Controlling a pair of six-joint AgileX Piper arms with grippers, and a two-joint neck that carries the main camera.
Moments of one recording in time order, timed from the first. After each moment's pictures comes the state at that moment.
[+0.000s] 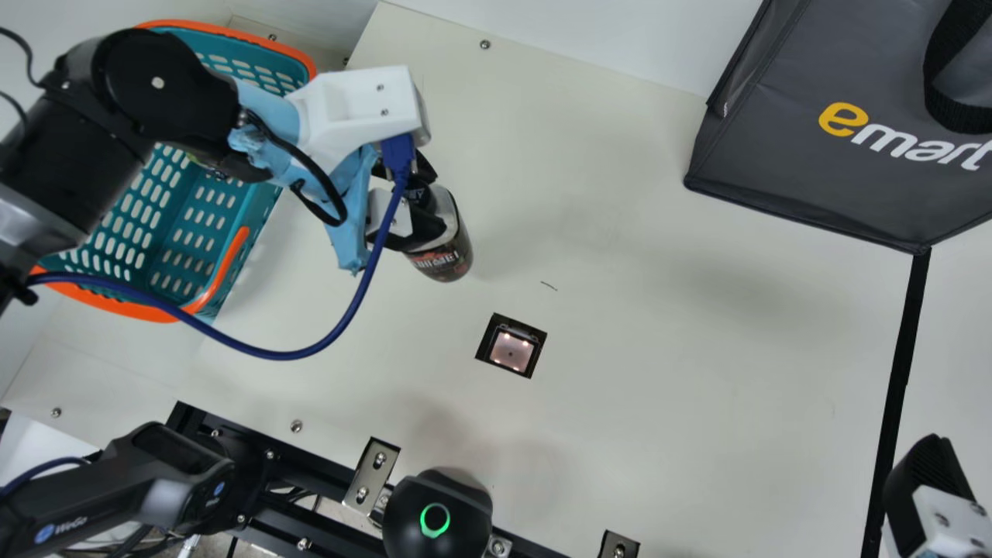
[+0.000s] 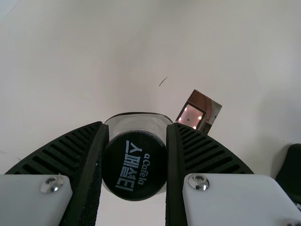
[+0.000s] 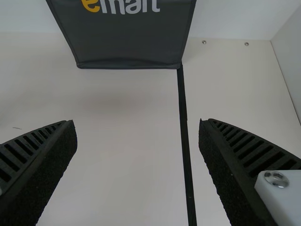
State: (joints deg) left arm -7.0 80.4 -71.3 -33.2 68.5 61.5; right arm 0.6 42.6 -69.8 -0.7 69.4 -2.3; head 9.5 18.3
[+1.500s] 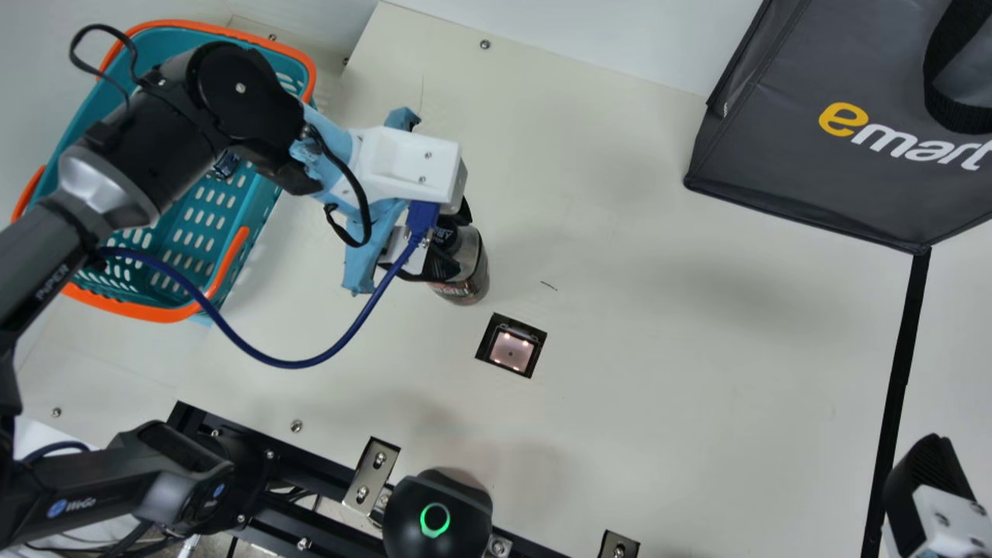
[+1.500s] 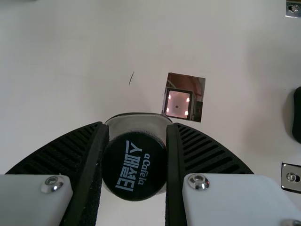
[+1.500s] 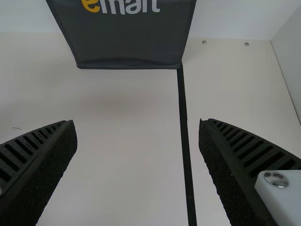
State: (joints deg) left arm -9.5 86.6 -68.9 -36.0 69.8 84.8; right arm 0.6 42.6 -69.8 -0.7 69.3 -2.3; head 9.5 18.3
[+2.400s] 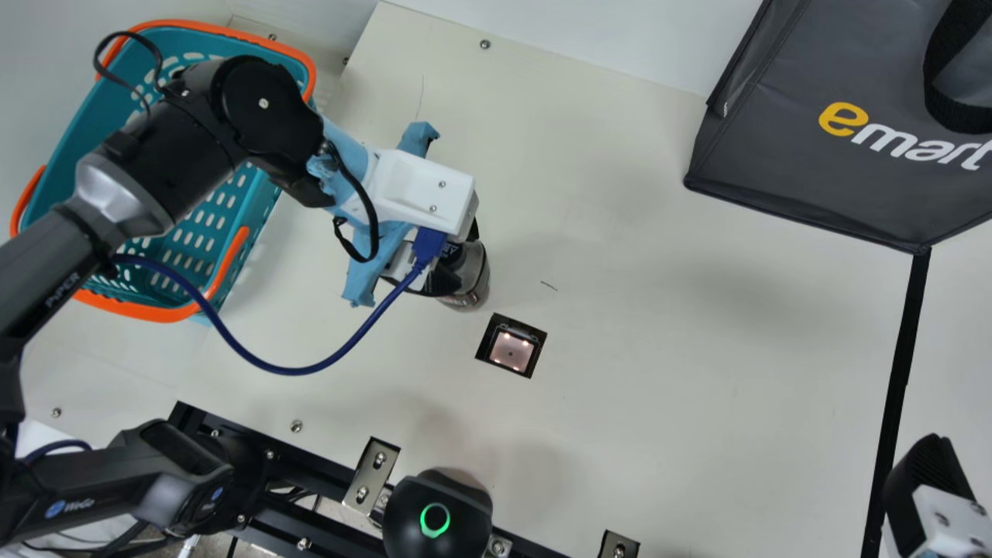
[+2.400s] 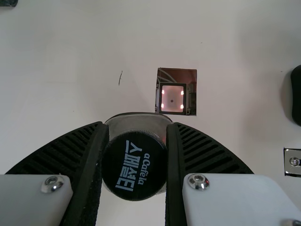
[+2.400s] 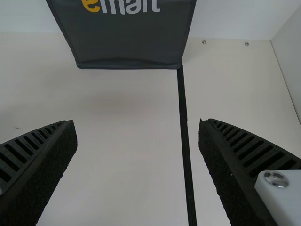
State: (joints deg) left arm -12.8 86.8 -68.9 -33.2 69.8 87.3; right arm 0.6 42.6 -69.8 -0.7 69.3 -2.3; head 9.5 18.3
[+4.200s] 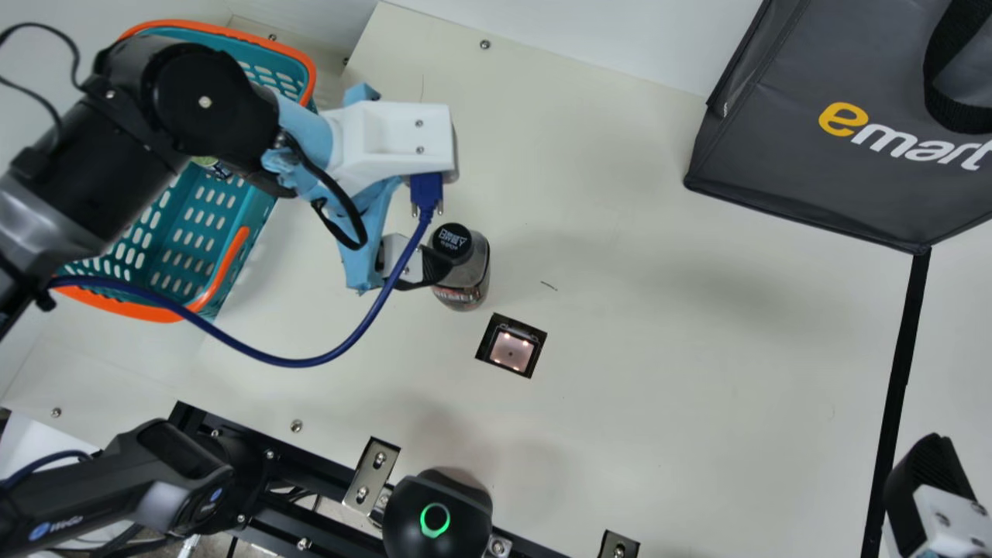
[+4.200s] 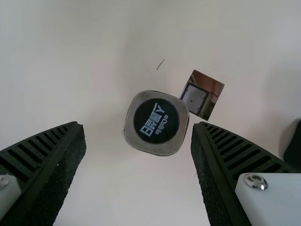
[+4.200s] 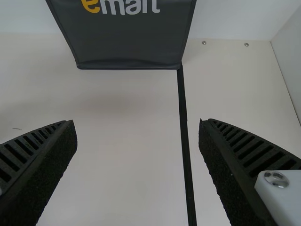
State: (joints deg) left arm -13.4 80.0 -73.9 -23.7 69.9 56.7; right arm 0.6 42.6 -69.8 -0.7 69.2 -2.3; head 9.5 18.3
